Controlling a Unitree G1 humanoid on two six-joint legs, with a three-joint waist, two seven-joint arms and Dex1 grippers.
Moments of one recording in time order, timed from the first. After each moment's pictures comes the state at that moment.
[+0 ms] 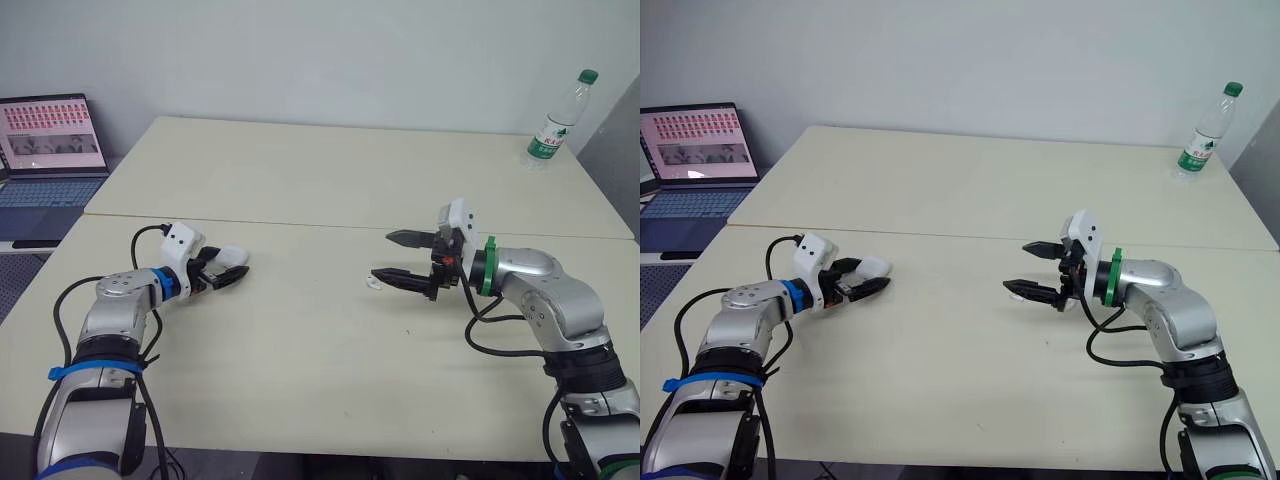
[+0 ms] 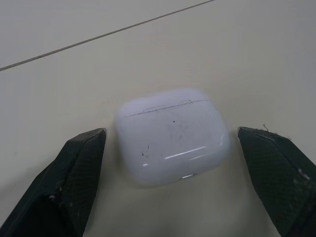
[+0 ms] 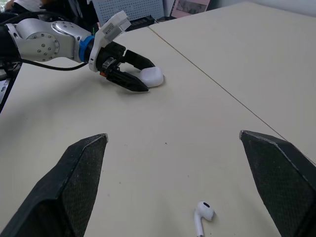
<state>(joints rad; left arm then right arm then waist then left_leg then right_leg) -0.62 0.66 0.08 0.76 -0.20 0.13 -0.94 -0.52 -0.56 0.07 -0.14 0.49 0.60 0.96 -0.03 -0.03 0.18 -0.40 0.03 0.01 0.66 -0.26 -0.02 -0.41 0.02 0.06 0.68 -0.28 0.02</state>
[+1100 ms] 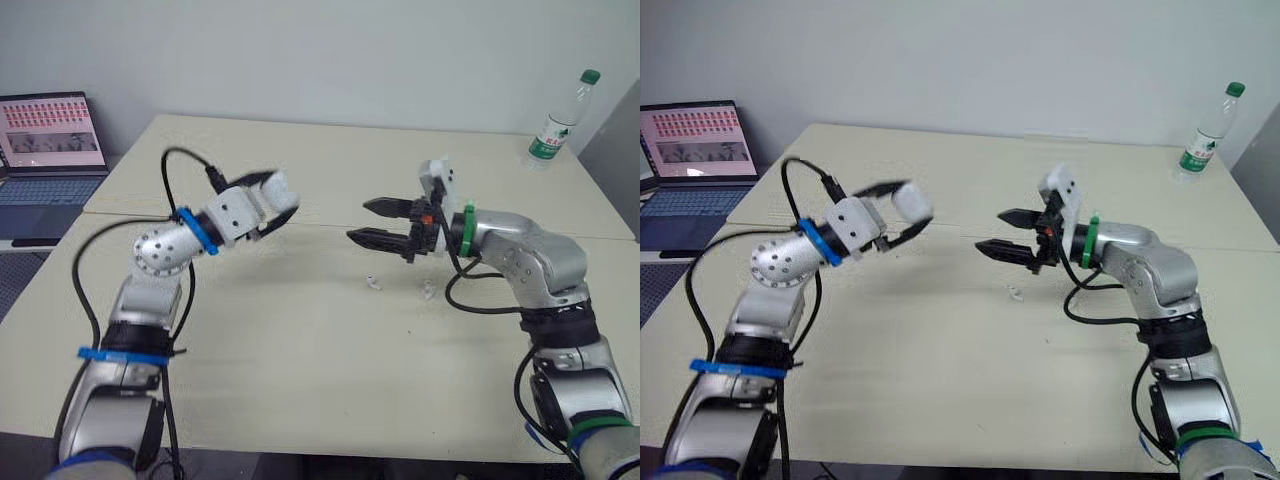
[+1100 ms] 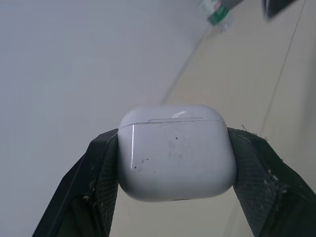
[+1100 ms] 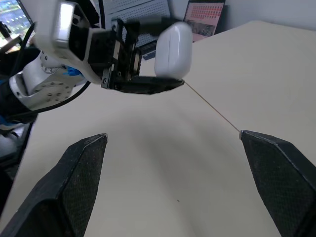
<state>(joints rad) -0.68 0.63 -0.04 0.35 0.06 -0.67 -0.73 -0.80 -0.42 0.06 -0.04 0.60 0.87 0.87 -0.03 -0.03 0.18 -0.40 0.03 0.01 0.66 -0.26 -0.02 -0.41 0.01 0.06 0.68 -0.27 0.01</state>
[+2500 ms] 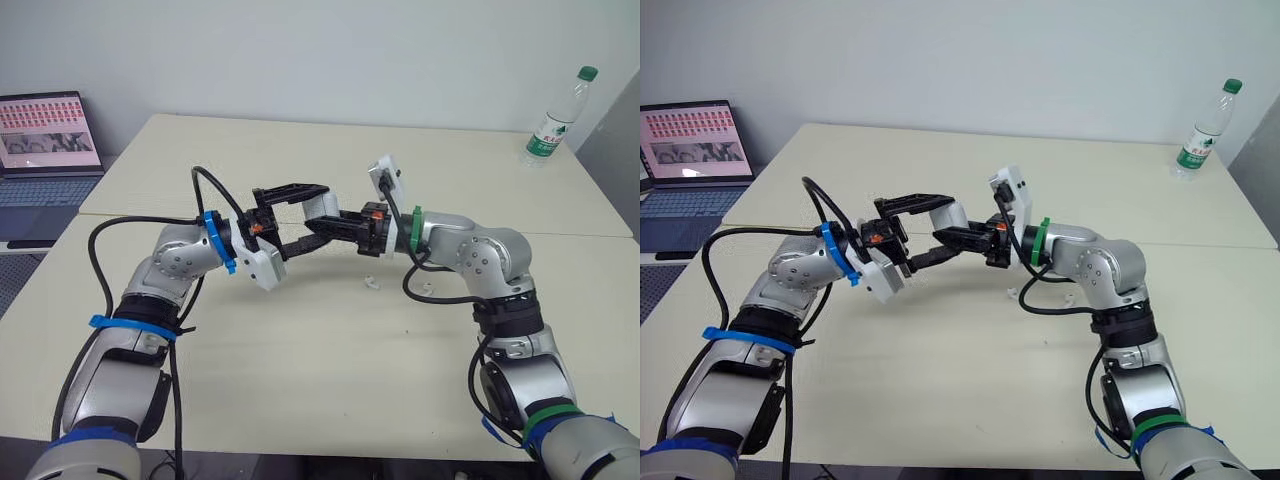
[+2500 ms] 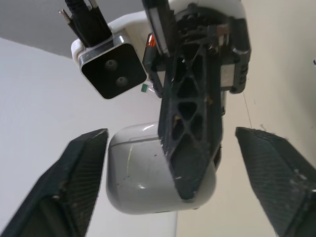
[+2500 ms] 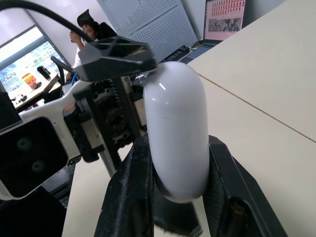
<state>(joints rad) -0.77 0.64 -0.21 0.58 0.11 -1.18 -0.67 -0.85 -0.21 0.03 0.03 0.66 0.99 0.71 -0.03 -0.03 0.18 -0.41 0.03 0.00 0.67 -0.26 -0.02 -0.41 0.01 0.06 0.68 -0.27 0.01</state>
